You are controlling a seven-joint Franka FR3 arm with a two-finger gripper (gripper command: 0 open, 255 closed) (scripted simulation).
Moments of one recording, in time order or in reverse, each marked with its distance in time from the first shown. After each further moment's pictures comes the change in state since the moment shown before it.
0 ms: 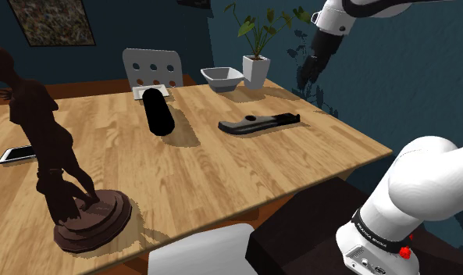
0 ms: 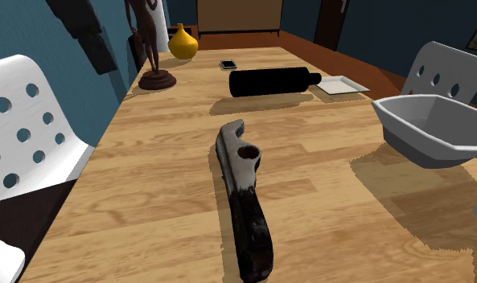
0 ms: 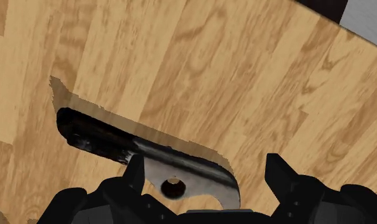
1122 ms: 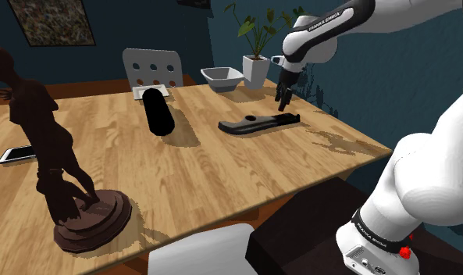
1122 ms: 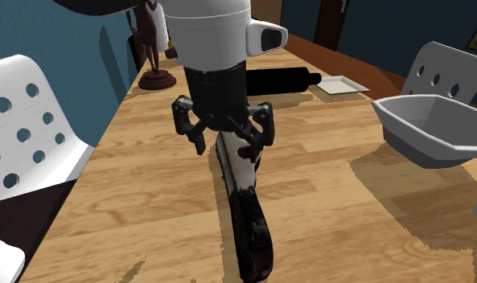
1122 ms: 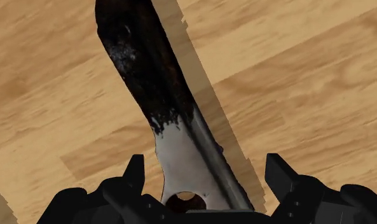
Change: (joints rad) arm 0.225 0.616 -0.391 0.165 0.128 0.388 -0.931
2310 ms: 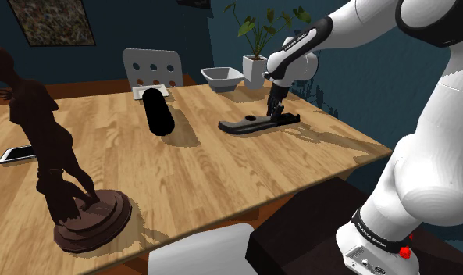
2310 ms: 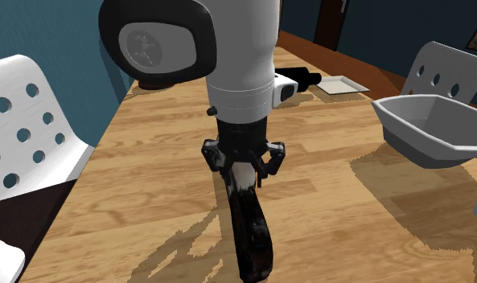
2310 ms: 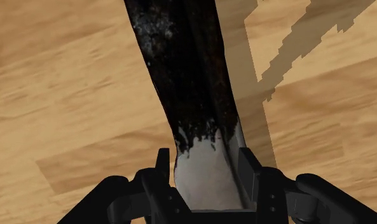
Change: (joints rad) arm 0.006 0.234 -0.011 0.045 0.185 0.129 -0.272
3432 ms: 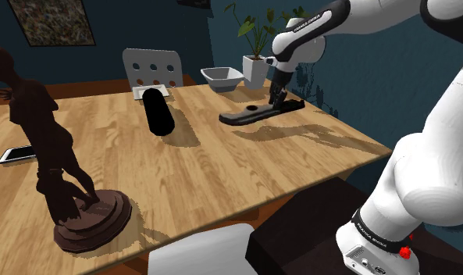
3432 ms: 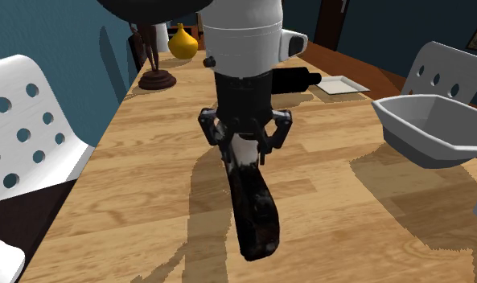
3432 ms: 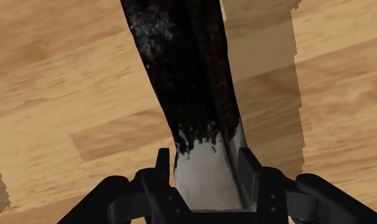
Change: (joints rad) arm 0.009 -0.094 -0.010 0.070 -0.089 -0.143 0.069
